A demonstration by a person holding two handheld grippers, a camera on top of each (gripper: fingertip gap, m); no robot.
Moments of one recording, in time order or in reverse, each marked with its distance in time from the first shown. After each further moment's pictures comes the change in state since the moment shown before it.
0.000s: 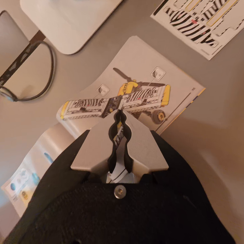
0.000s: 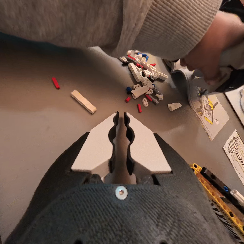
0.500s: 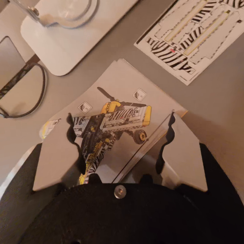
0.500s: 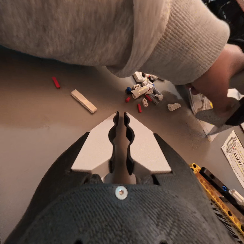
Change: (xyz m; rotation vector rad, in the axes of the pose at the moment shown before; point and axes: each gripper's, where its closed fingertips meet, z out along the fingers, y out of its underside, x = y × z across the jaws) left arm 0.025 -0.029 0.013 0.086 -0.023 -0.008; right arm 0.002 -0.001 0.001 0.002 0.006 -0.010
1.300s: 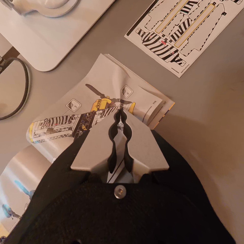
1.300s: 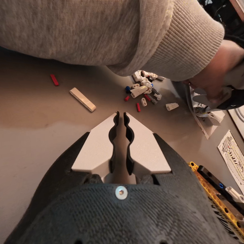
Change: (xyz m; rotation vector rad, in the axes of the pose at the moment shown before) left arm 0.008 0.007 -0.002 -0.041 0.117 0.007; right arm 0.001 -0.001 -0.002 0.001 0.016 -0.016
